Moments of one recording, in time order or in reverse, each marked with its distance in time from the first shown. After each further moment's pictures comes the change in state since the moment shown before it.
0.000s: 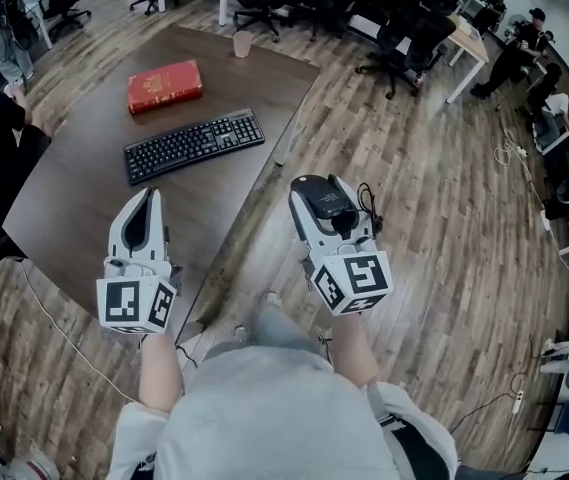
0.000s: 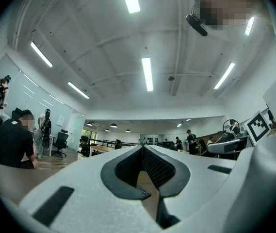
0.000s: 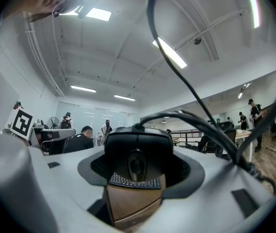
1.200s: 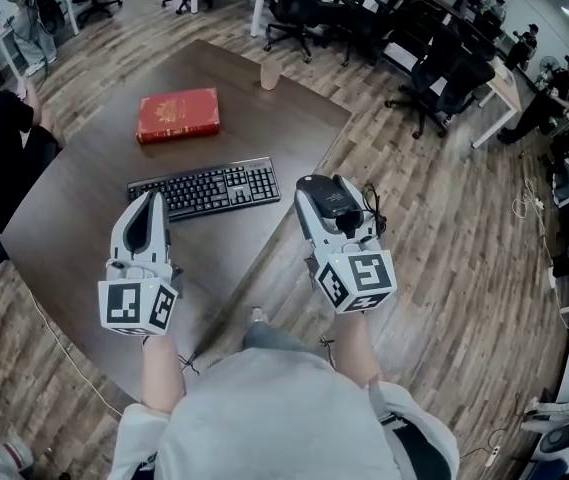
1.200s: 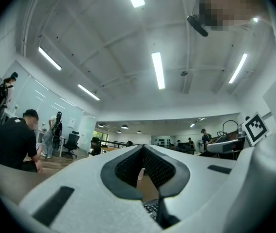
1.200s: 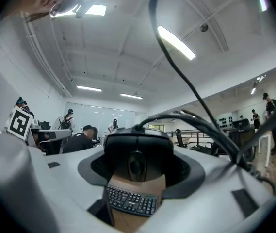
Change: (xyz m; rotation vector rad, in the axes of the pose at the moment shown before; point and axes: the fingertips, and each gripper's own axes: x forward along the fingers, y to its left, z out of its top) left arm 0.146 0.069 -0.034 -0.013 -0.021 0.144; right arm 0.190 -0.074 -0.008 -0.018 0.010 0.124
